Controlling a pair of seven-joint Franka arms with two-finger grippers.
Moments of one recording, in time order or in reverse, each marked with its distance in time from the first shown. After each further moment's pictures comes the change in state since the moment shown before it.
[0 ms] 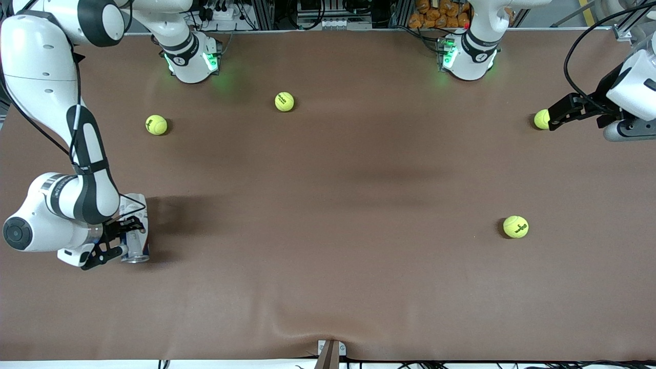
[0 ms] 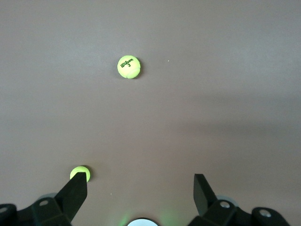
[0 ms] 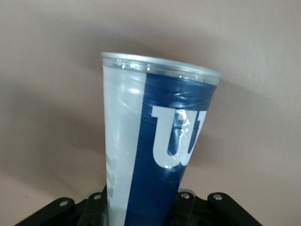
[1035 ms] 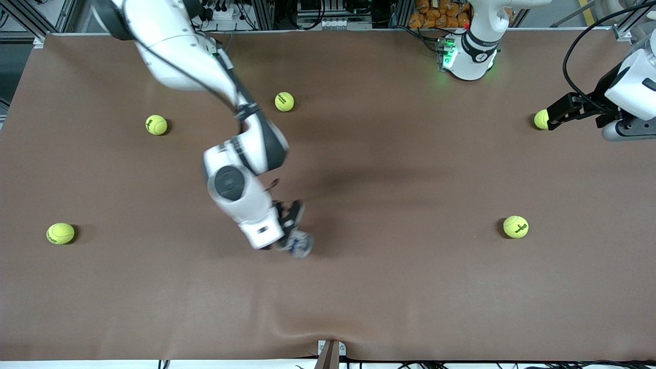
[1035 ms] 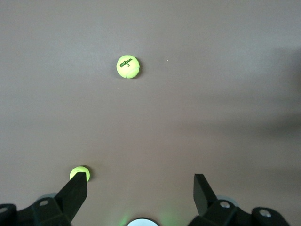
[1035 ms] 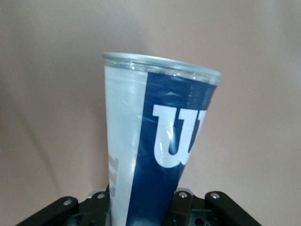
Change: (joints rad) left arm -0.003 0.001 -0.002 -0.003 0.000 0.000 0.000; right arm 0.686 0.031 0.012 0.134 -0.005 0.252 -0.133
